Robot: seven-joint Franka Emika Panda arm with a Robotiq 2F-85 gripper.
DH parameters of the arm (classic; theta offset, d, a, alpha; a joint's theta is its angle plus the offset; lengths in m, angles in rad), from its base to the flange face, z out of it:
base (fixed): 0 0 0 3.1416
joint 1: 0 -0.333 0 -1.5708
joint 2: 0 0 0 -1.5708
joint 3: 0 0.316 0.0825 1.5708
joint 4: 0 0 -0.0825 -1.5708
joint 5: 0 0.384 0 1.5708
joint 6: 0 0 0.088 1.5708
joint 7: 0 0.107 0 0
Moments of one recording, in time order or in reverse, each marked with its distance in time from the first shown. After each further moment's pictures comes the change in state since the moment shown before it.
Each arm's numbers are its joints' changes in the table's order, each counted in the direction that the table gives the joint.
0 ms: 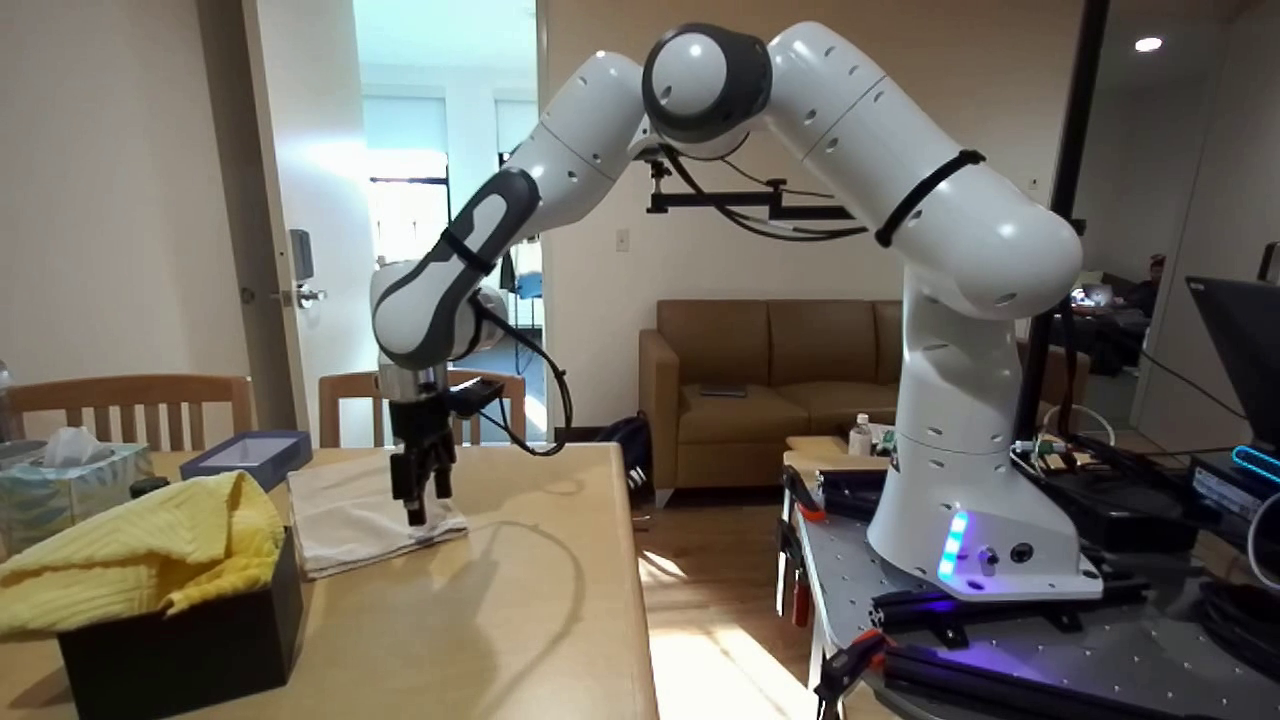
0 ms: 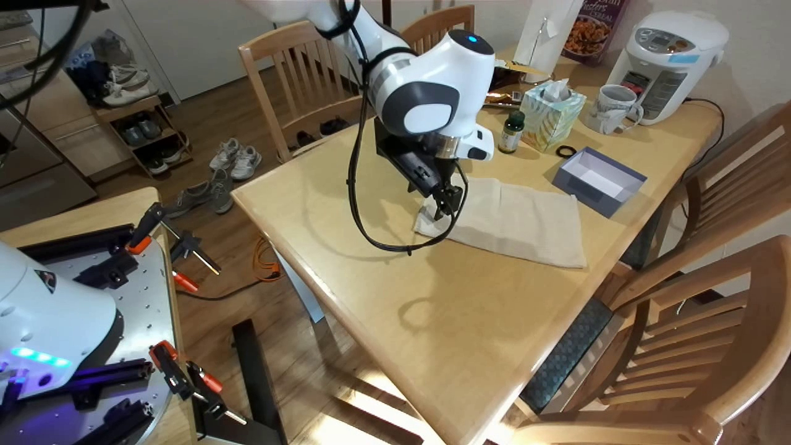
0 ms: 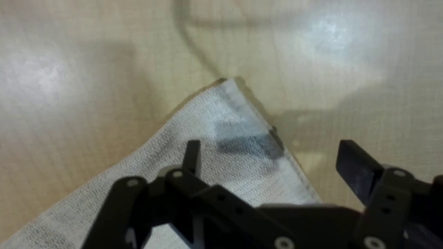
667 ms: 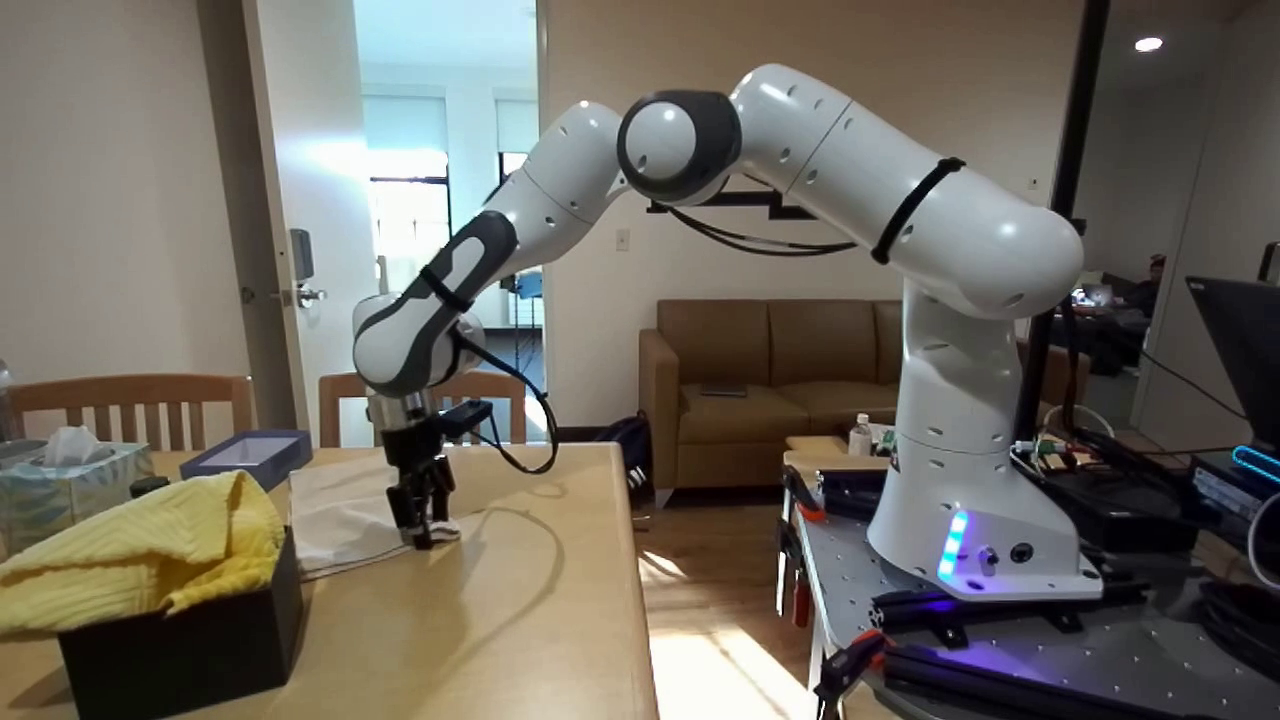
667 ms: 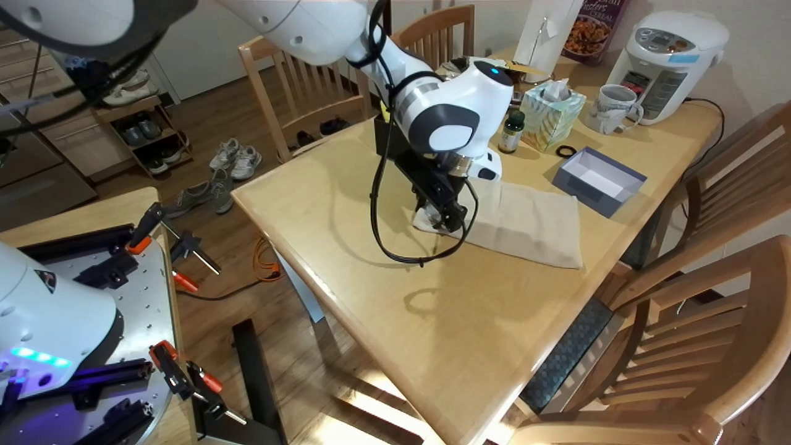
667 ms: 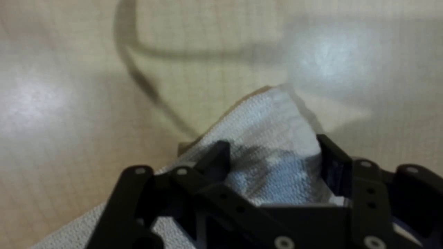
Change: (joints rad) arm -0.007 -0.181 -0.022 0.238 -0.002 -0.160 0.000
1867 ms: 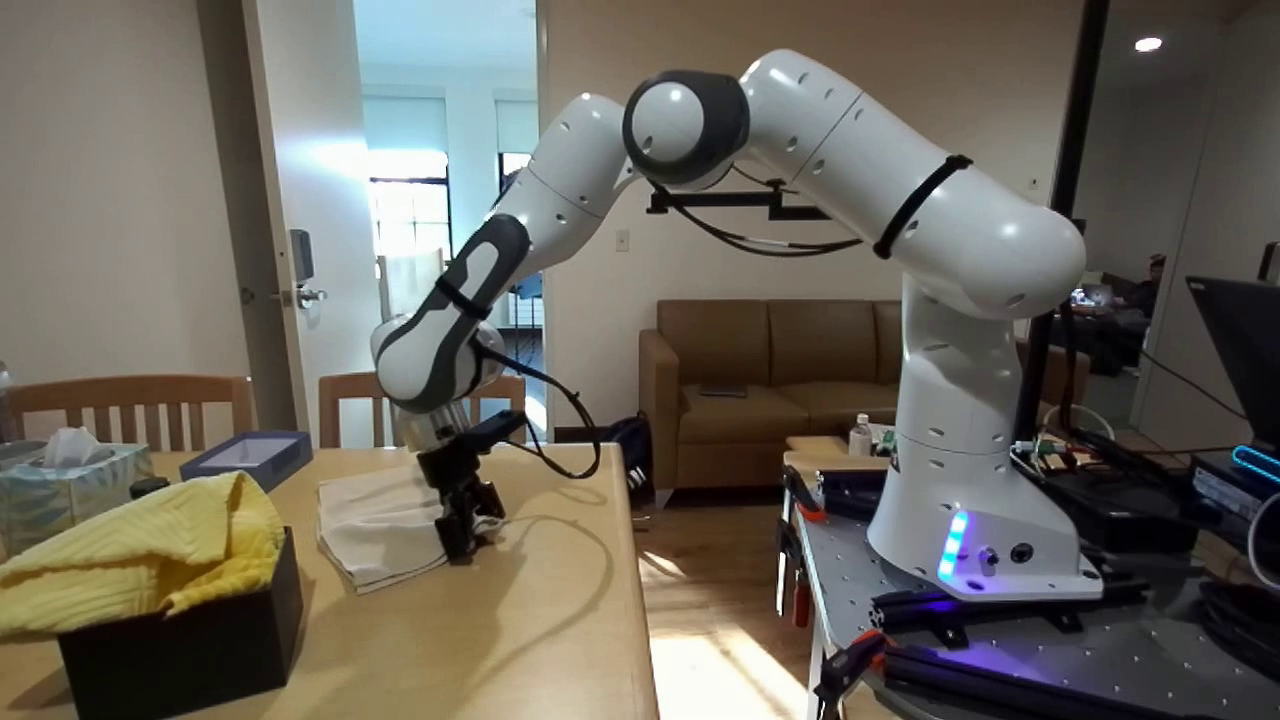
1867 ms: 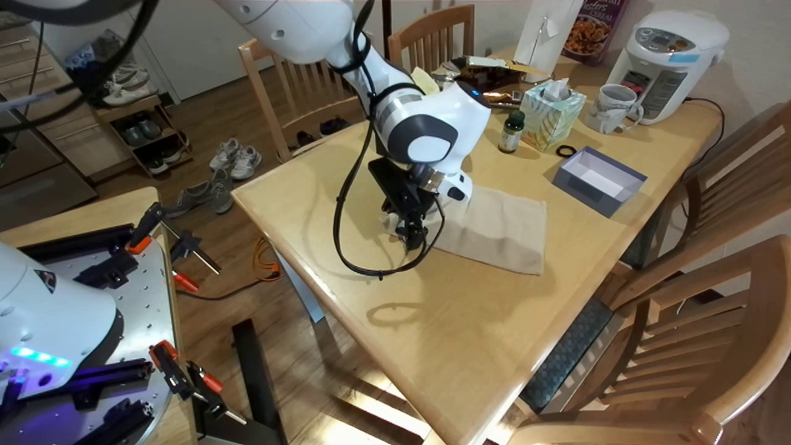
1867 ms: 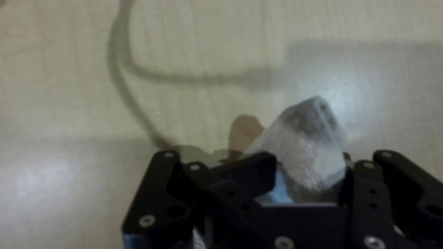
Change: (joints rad) arm -0.021 0.064 -0.020 -0.173 0.002 -0.071 0.120
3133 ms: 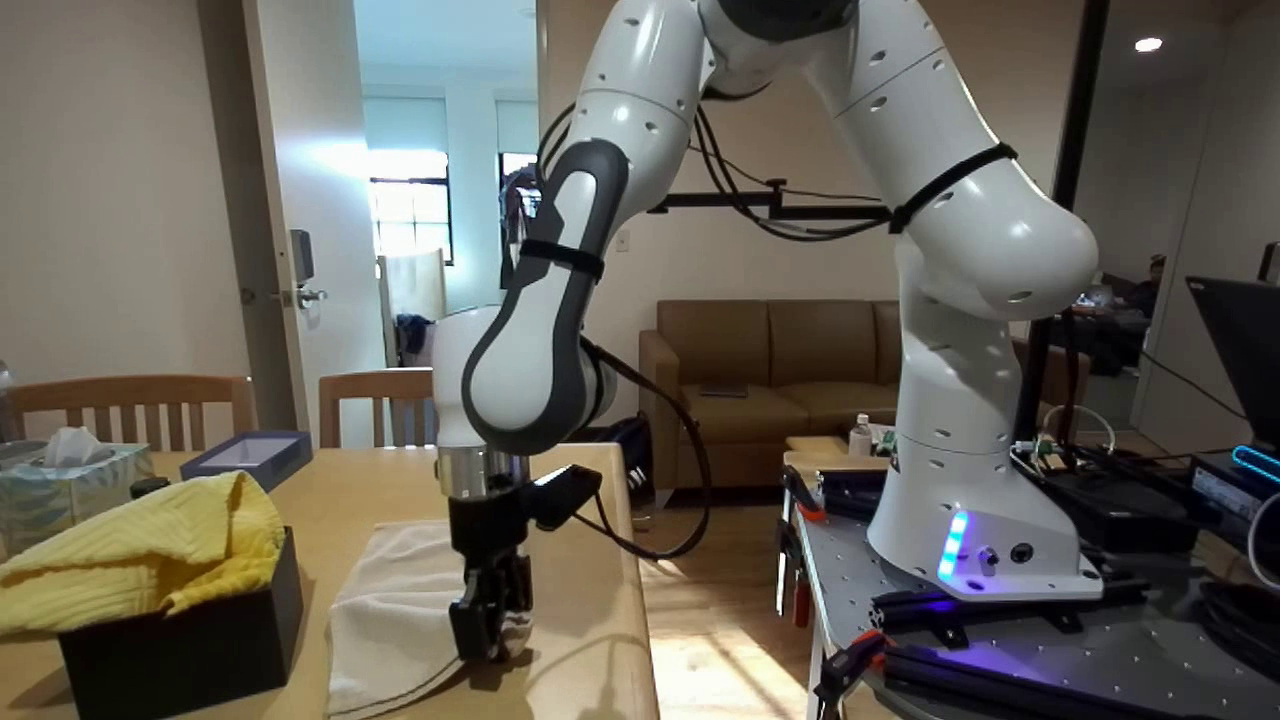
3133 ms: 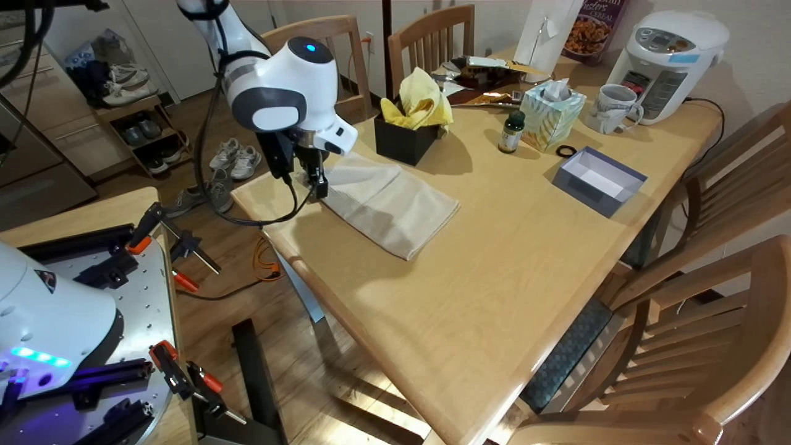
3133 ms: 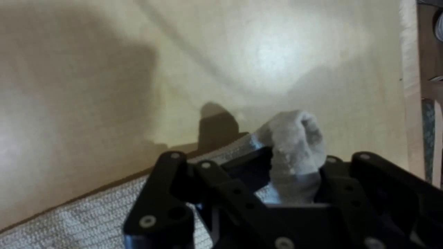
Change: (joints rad) arm -0.102 0.357 0.275 -0.712 0.229 0.657 0.130
